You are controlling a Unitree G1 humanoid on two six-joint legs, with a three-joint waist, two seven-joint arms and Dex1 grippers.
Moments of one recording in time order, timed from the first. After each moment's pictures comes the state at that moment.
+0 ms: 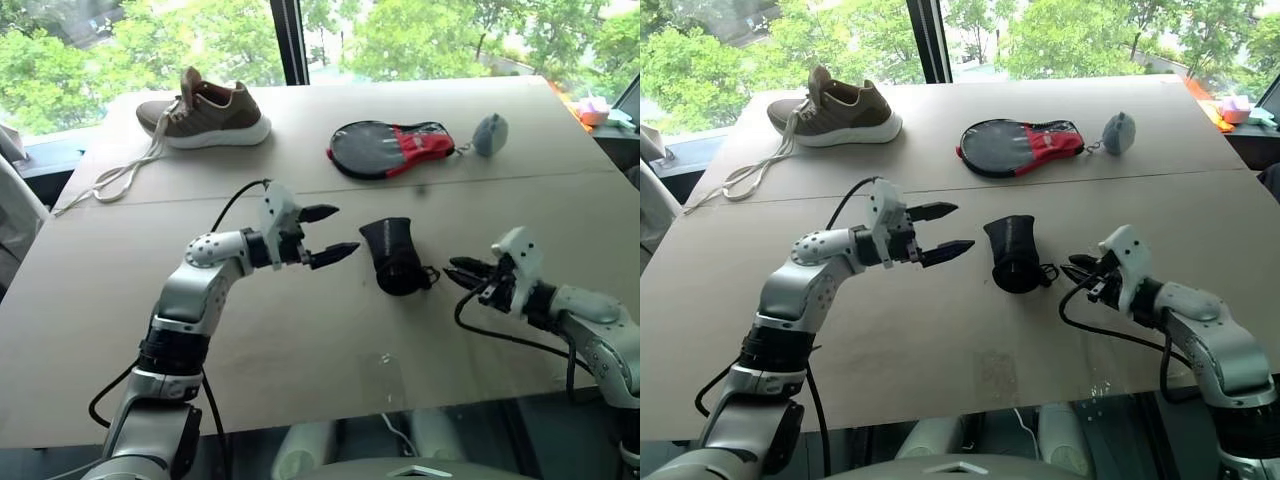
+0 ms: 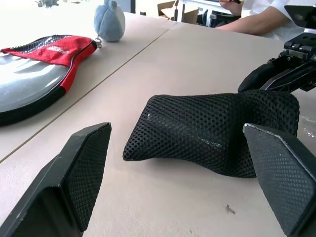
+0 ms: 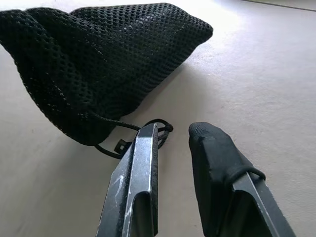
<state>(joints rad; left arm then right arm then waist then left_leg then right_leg) -0.44 0.51 -0.05 -0.01 -0.40 0.36 -1.00 -0.07 -0.60 -0.08 -0.38 0.54 0.67 0.67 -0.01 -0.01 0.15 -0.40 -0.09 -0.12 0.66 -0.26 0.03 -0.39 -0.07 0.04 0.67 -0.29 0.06</state>
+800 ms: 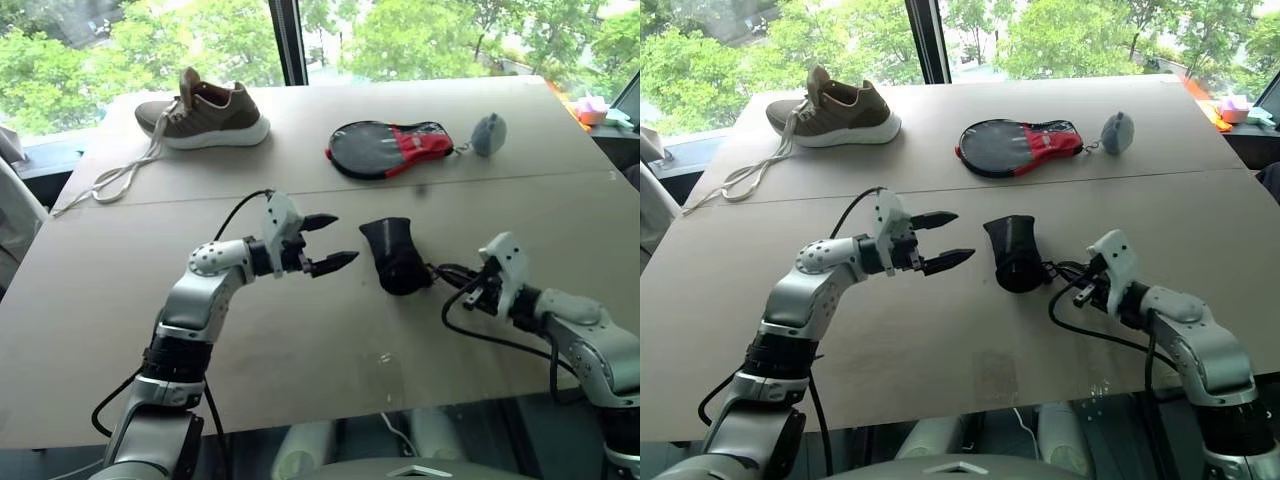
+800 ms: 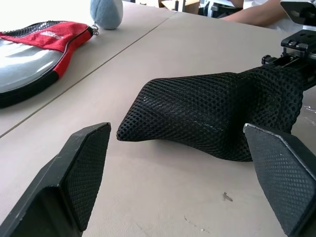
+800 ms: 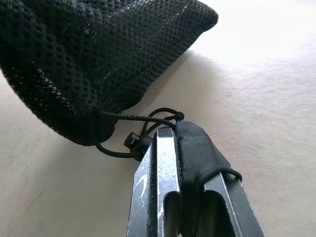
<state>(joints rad) -0.42 0.48 -0.06 0.00 -0.37 0.33 -1.00 -0.09 -0.58 -0.06 -0.35 0.47 0.65 0.63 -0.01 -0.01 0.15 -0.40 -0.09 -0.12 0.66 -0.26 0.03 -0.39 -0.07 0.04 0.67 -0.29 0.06</state>
